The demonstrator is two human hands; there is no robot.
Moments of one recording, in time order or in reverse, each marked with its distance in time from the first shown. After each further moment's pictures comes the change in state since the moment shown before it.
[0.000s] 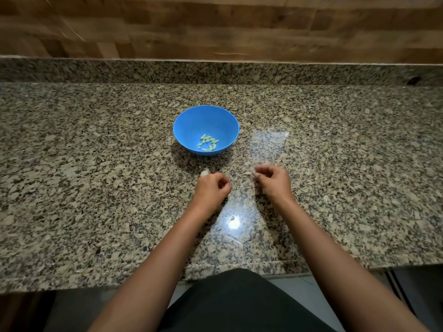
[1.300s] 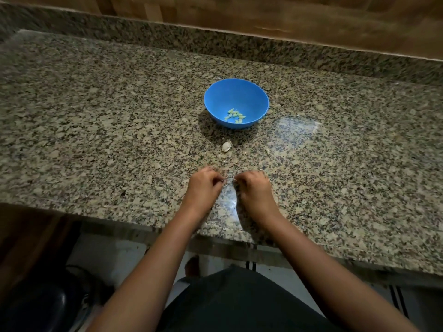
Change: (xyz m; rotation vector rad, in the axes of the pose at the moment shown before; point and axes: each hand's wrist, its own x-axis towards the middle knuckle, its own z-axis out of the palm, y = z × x) left_hand -0.076 -0.029 -0.007 0.058 0.200 -0.126; right_hand -0.079 0.016 0.041 -0.569 -0.232 -0.652
